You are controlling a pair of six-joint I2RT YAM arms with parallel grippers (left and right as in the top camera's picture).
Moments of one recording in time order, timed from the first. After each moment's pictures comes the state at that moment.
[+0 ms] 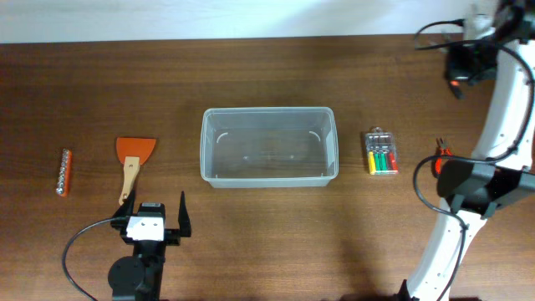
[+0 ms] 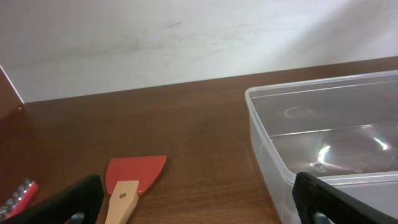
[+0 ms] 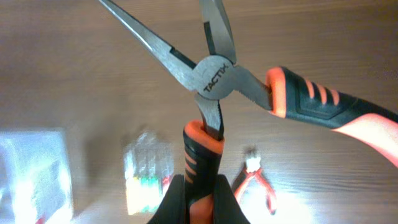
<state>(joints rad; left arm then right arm) 0.00 0.01 0.04 -0.13 0.01 0.11 -0.26 2.36 2.78 -1.69 -0.14 -0.23</state>
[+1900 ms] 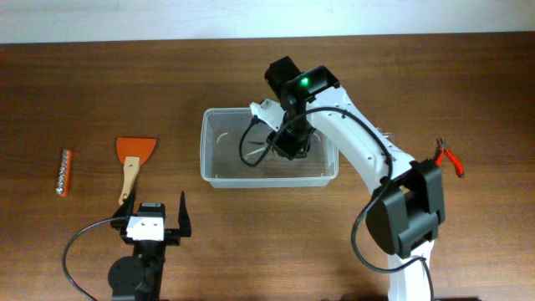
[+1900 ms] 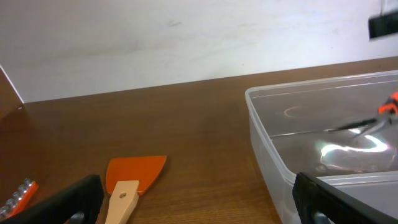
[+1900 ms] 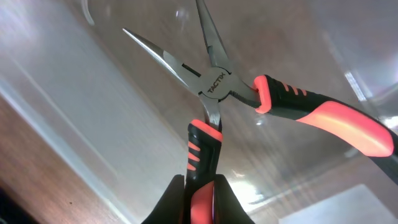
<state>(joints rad) 0.00 0.01 0.04 -0.13 0.01 0.11 0.51 2.12 1.91 -1.29 -0.20 -0.38</state>
